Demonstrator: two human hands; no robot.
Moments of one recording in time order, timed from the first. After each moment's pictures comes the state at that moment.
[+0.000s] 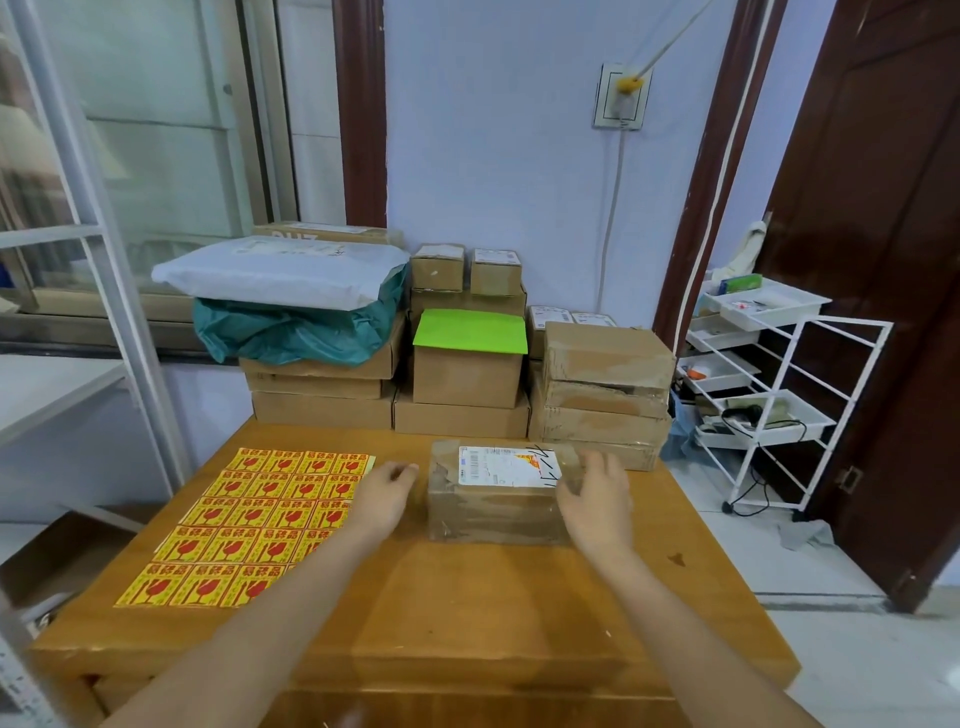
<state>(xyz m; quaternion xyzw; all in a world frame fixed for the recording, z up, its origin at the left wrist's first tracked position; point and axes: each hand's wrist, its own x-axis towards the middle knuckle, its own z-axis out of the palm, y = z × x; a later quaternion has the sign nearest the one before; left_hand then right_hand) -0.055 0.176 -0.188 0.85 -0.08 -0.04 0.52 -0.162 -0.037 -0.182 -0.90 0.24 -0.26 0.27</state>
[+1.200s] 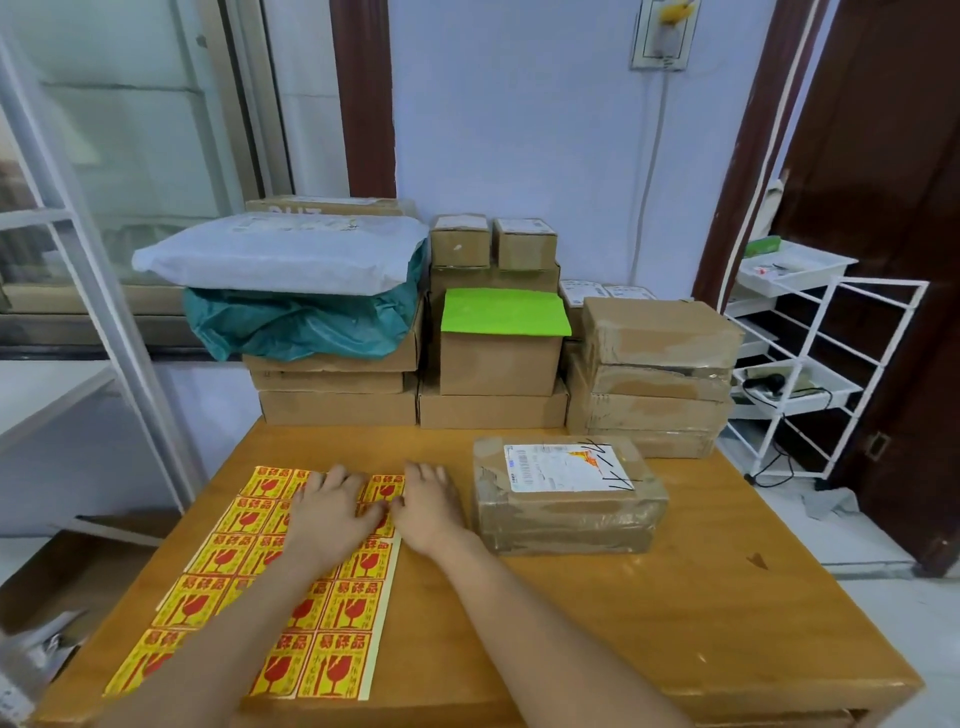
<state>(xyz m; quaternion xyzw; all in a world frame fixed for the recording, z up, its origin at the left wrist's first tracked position) 0.032 0.262 -0.236 0.97 -0.19 0.07 0.12 -0.013 0.135 -0.224 -0.96 0.07 -0.03 0.27</state>
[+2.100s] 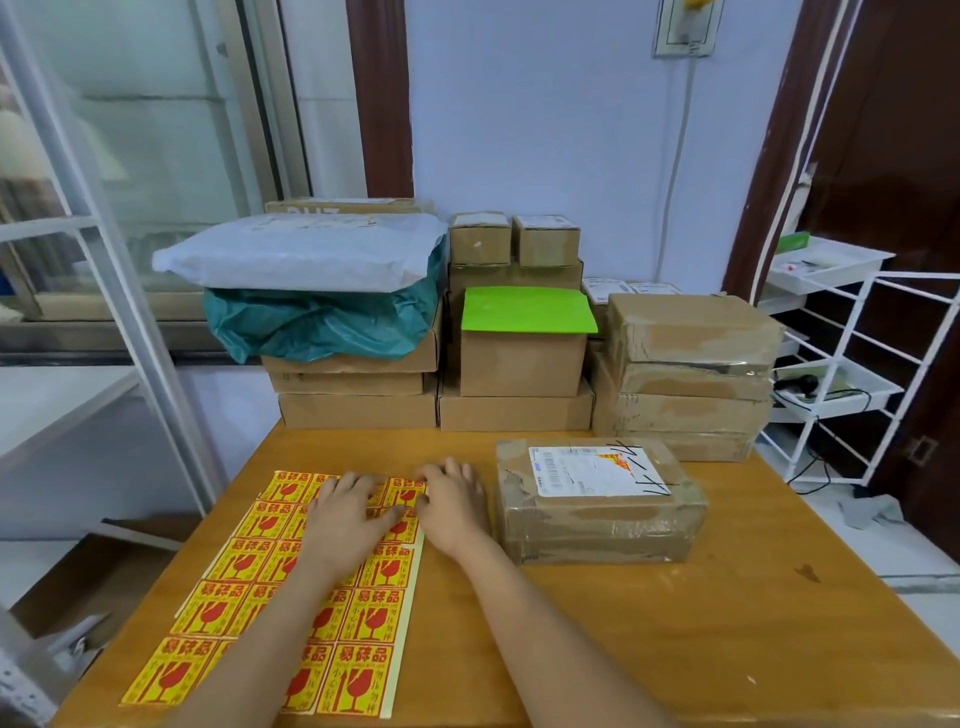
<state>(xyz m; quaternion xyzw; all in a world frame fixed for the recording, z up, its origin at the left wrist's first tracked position) 0.034 0.268 -0.244 0.95 -0.18 0.09 0.23 -0.001 0.130 -0.238 -0.95 0.07 -0.10 0.28</state>
